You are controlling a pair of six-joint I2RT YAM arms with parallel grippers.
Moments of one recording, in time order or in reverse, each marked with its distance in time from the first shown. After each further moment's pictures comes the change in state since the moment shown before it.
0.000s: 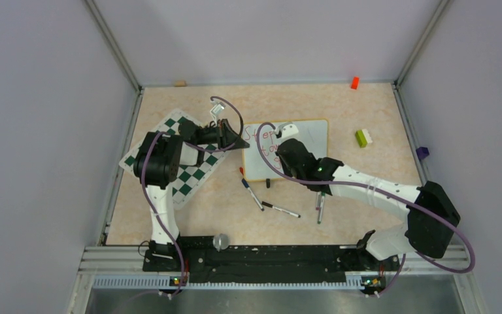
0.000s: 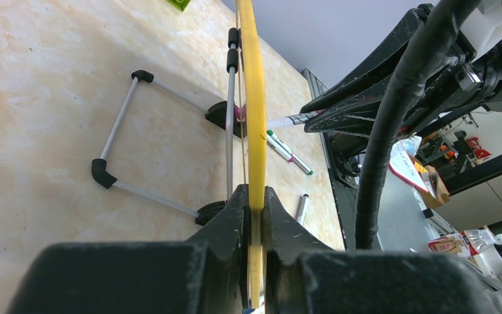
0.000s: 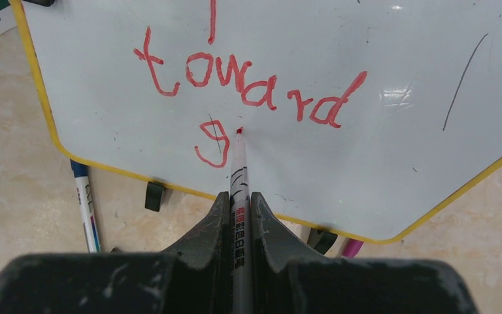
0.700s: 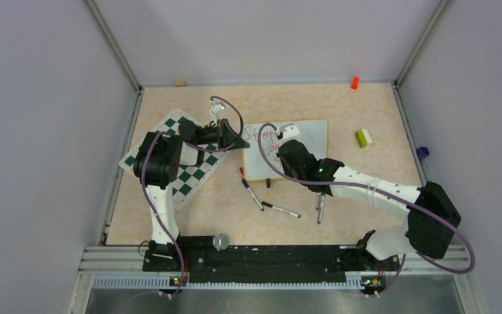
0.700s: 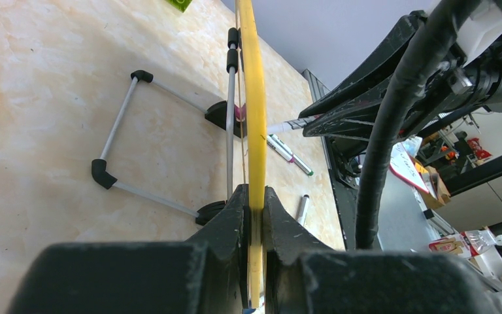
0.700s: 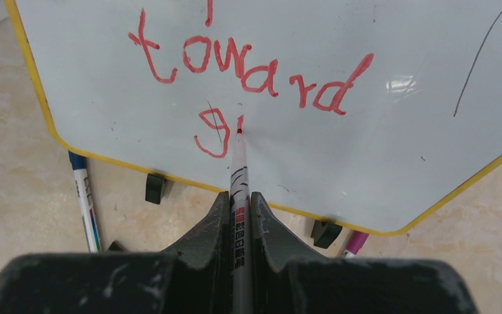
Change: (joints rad) left arm 0.000 0.000 0.000 0.000 -0.003 0.000; right arm -0.004 -0.002 -0.008 -0.003 -0.009 0.019
